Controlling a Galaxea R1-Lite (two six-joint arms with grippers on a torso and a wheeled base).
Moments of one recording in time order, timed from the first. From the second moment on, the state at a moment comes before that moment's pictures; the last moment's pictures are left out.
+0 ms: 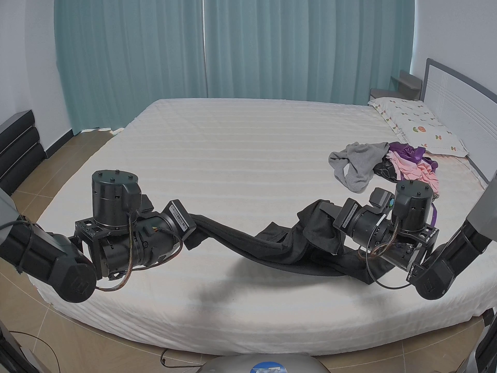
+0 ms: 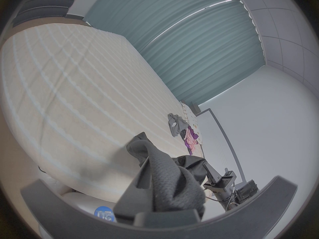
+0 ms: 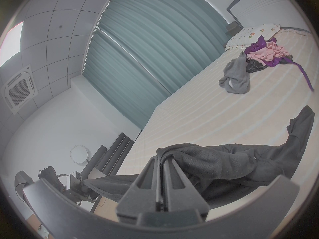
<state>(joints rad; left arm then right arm) -0.48 1.77 -0.66 -0.73 -0.08 -0.96 0.50 1.96 -0.61 -1.20 0.03 0.76</state>
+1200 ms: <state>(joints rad) -0.49 1.58 -0.54 -0.64 -0.03 -0.93 0.49 1.65 -0.40 -1.18 -0.04 0.74</state>
